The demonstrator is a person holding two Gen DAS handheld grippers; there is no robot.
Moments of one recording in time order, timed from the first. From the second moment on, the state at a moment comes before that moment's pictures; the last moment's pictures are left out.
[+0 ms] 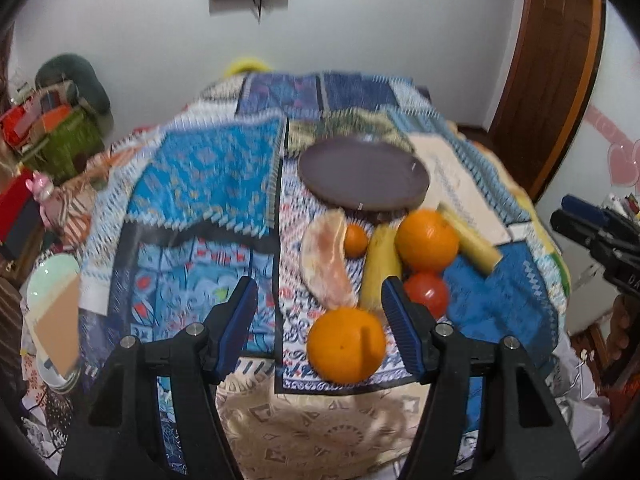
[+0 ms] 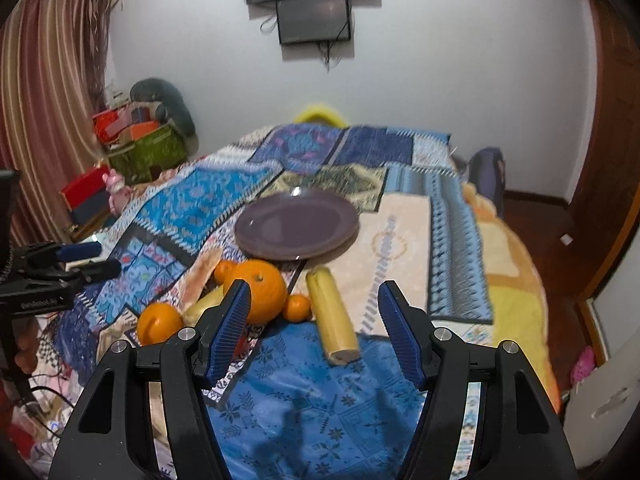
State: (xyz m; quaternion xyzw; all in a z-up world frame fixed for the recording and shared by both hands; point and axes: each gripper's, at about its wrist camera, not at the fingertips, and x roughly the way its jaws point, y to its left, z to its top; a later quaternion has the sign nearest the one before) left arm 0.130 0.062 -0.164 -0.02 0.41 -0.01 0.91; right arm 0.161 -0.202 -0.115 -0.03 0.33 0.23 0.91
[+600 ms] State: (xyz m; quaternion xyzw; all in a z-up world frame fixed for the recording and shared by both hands) left arm 0.159 0.051 -0.227 -0.03 0.49 -0.07 0.87; right arm 0.200 -0.162 -0.152 -0.04 0.39 0.27 0.88
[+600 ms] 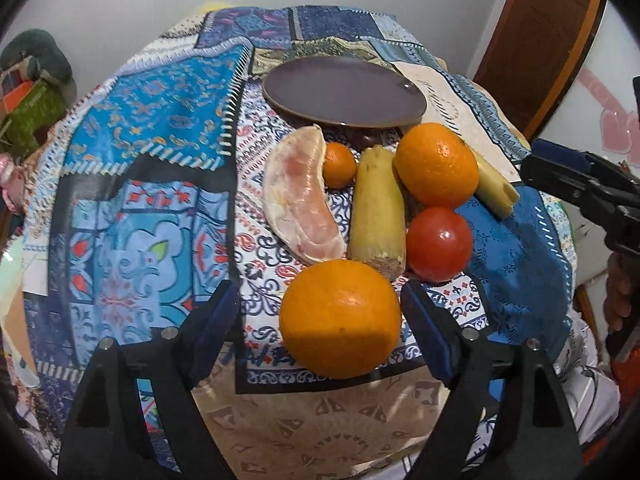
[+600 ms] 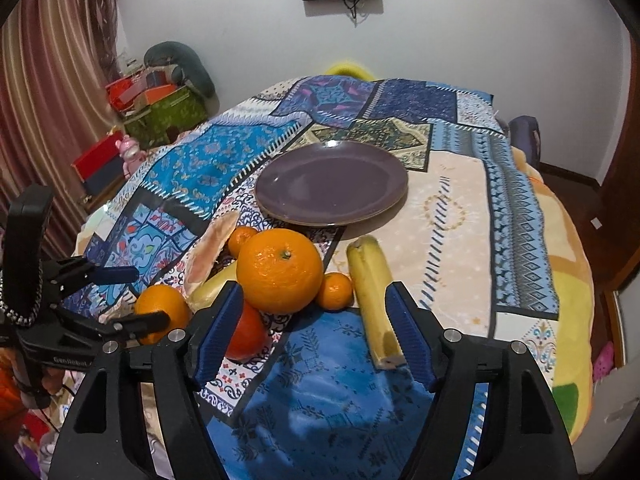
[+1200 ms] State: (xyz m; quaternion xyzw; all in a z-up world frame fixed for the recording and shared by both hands) left arm 0.160 0.073 -0.227 -0.07 0.48 -0.06 0.87; right arm 0.228 -0.132 -0.182 -0.02 0.43 0.30 0.85
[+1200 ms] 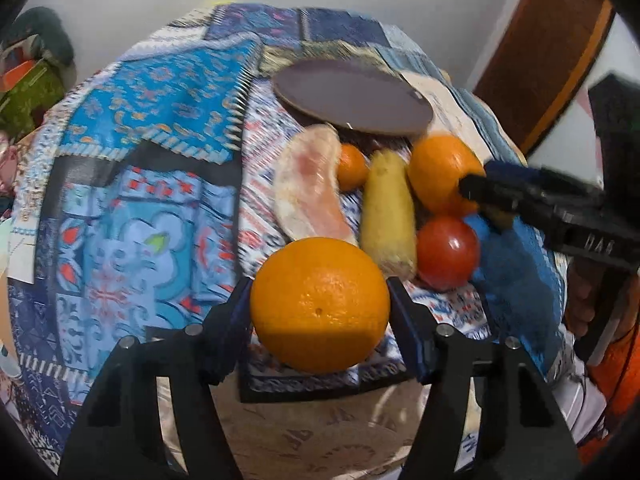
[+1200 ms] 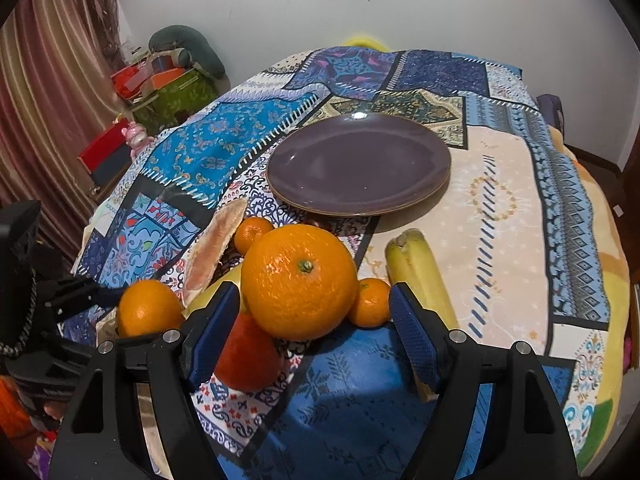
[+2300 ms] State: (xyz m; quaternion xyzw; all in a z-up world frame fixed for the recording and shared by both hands) left arm 0.186 0.077 -0.137 -0.06 0.37 -0.02 0.93; right arm 0.234 -0.143 -0.141 -0.01 0.38 0.30 0.87
